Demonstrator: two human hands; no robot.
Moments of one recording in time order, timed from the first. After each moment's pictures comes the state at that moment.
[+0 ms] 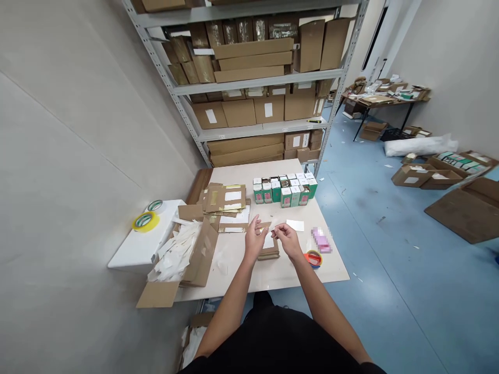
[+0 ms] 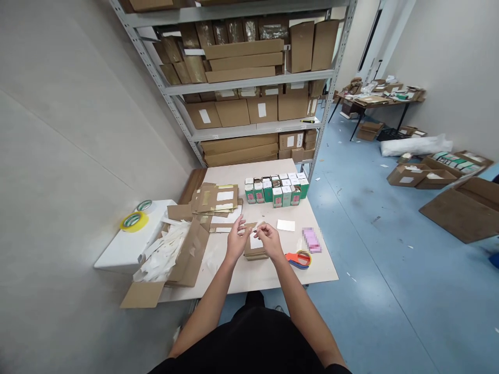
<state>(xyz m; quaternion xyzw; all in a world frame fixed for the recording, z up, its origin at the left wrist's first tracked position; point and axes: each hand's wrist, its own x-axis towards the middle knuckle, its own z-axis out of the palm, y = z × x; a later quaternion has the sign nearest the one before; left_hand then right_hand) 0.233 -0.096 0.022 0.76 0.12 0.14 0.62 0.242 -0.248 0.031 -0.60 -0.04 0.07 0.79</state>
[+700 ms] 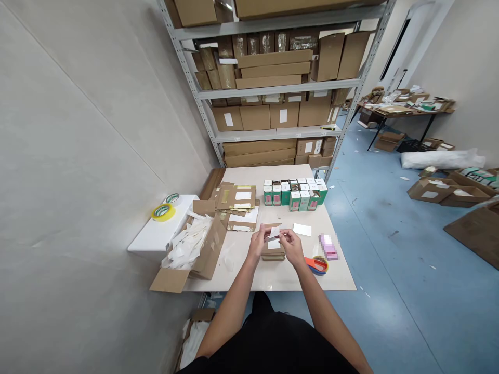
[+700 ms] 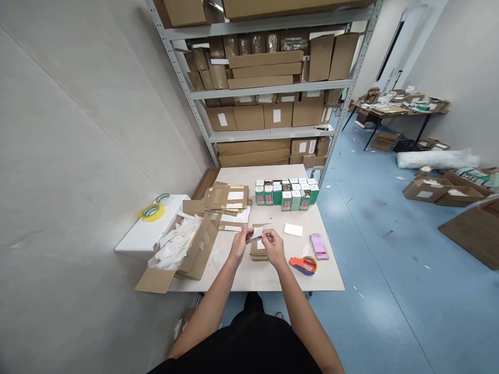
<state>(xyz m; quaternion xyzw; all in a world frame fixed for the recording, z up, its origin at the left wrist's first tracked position) 0.207 -0.090 0.030 0.65 0.09 0.04 0.76 0.220 -0.233 0.015 -0.63 -0.06 0.04 0.77</state>
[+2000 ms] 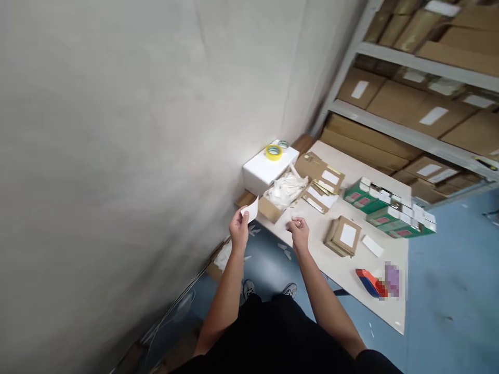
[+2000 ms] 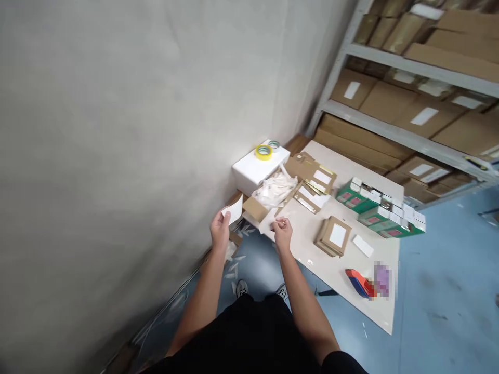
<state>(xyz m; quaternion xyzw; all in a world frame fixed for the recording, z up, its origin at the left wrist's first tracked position) -0.116 0.206 -0.013 0.50 0.37 0.48 0.62 0.040 0.056 -0.046 -0.65 -0.05 0.22 0.73</state>
